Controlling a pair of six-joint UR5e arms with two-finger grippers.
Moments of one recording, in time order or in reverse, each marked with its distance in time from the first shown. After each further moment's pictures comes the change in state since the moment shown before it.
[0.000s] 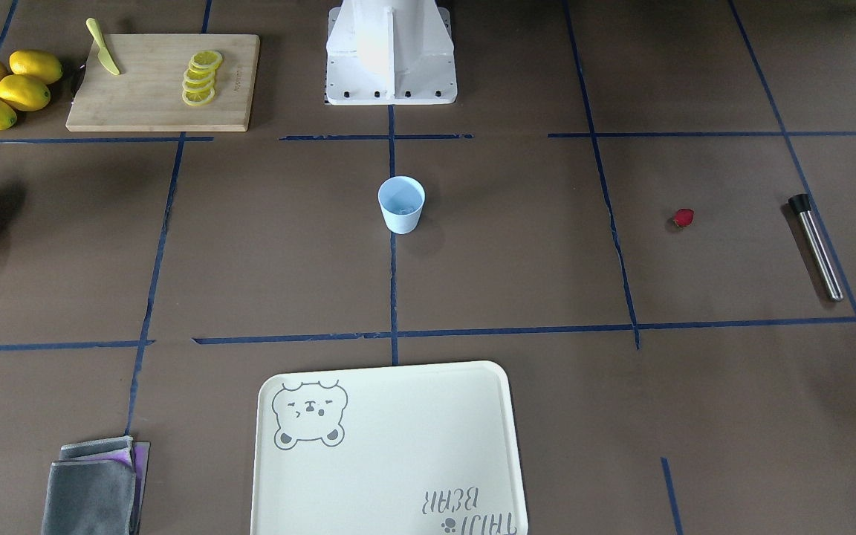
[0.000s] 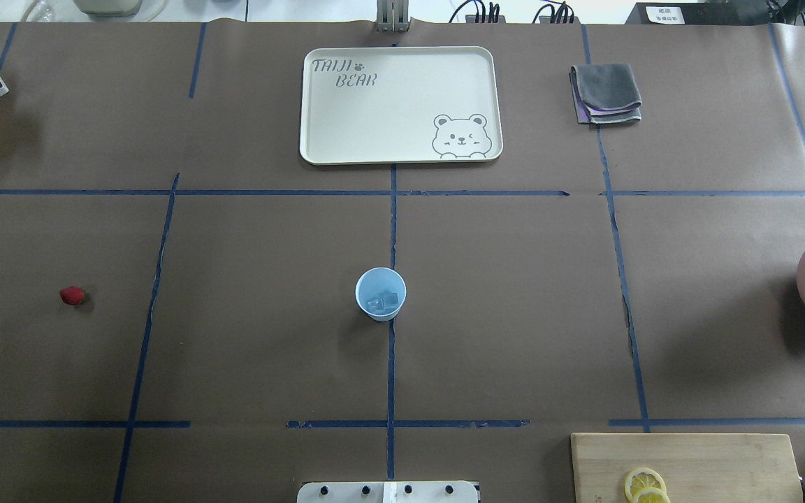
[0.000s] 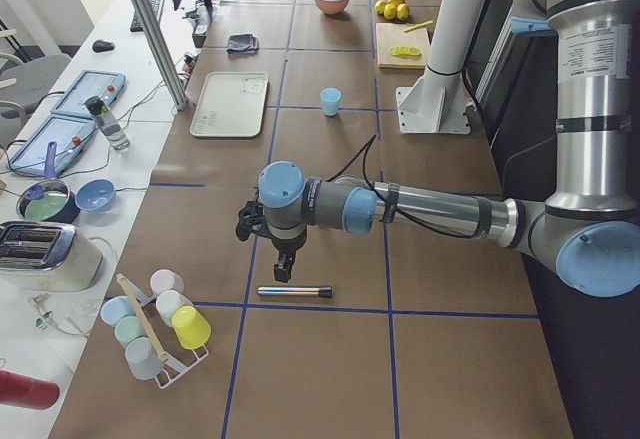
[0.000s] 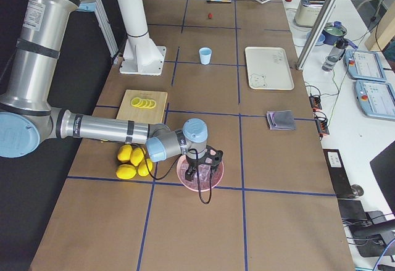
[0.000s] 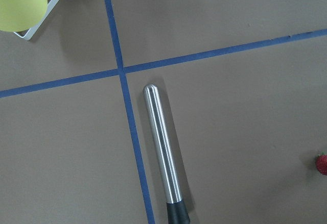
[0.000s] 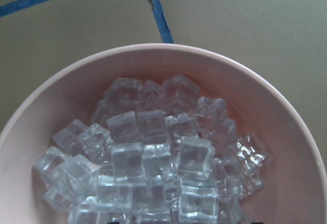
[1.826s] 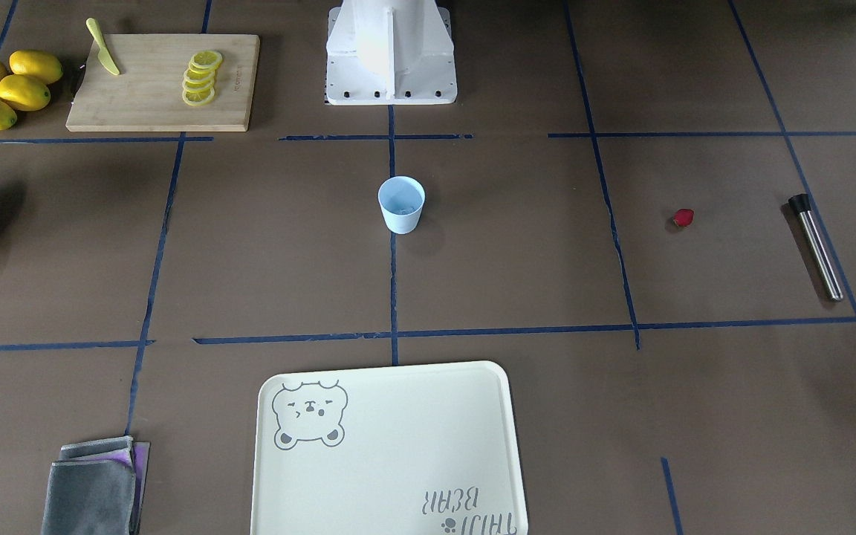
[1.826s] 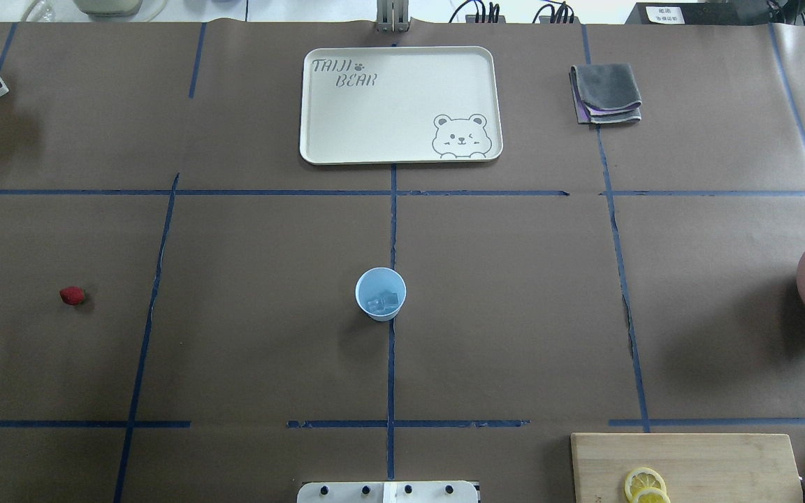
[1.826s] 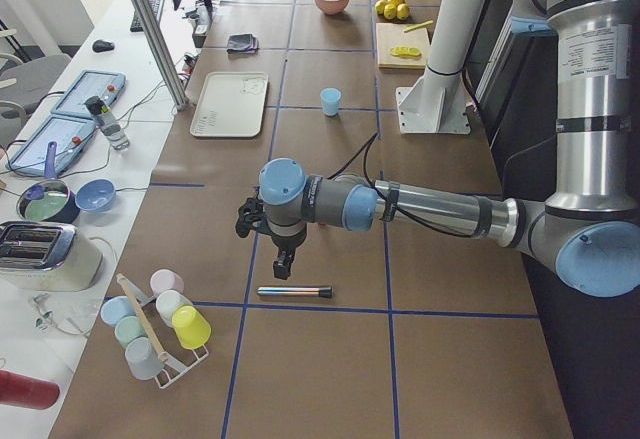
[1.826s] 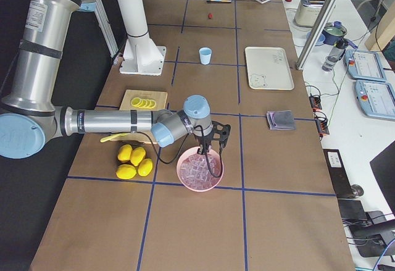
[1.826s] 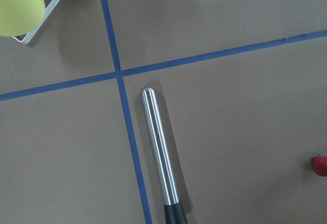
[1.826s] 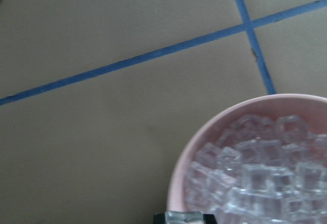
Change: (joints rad) left arm 0.000 0.000 -0.012 -0.002 -0.006 -0.001; right arm -0.020 0.043 0.167 0.095 0.032 0.176
